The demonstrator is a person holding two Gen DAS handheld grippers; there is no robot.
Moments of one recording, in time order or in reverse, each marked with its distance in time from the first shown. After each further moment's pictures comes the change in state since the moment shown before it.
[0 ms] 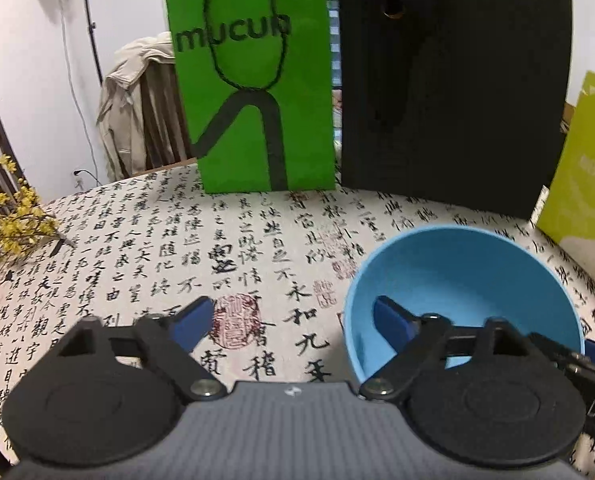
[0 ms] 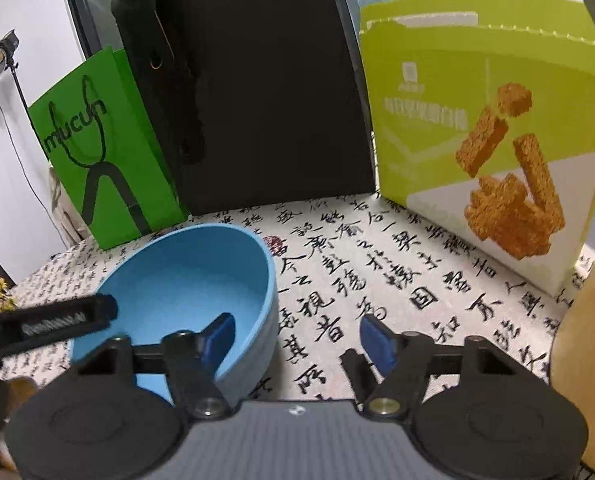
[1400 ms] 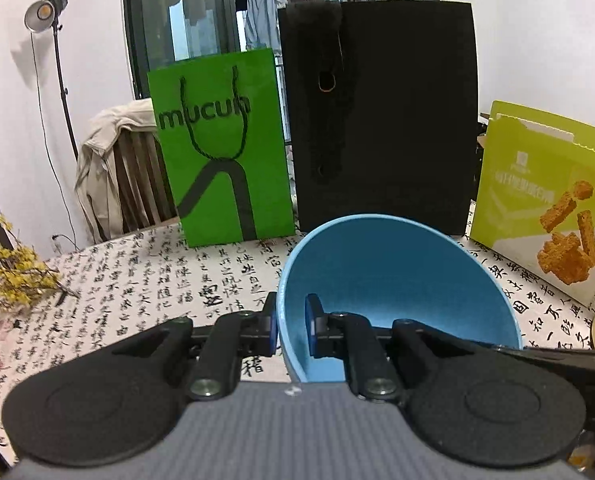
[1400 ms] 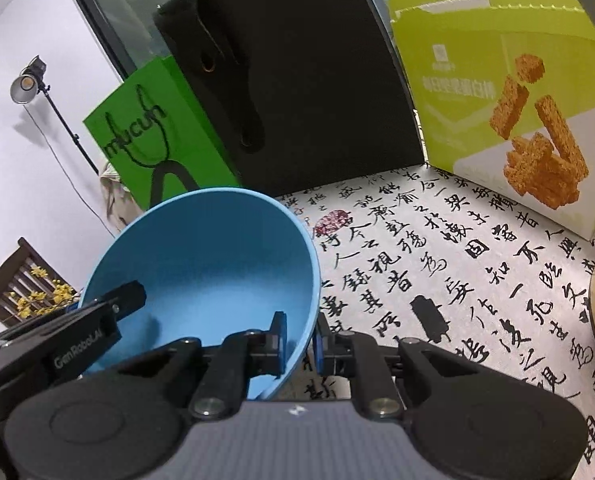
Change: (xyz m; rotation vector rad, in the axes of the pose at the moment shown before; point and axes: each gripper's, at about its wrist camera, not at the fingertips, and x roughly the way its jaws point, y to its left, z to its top) left arm -0.080 0.001 -0.025 0.103 -0.194 -0.085; right arm -0.042 0.019 -0.015 0.052 0.015 0.151
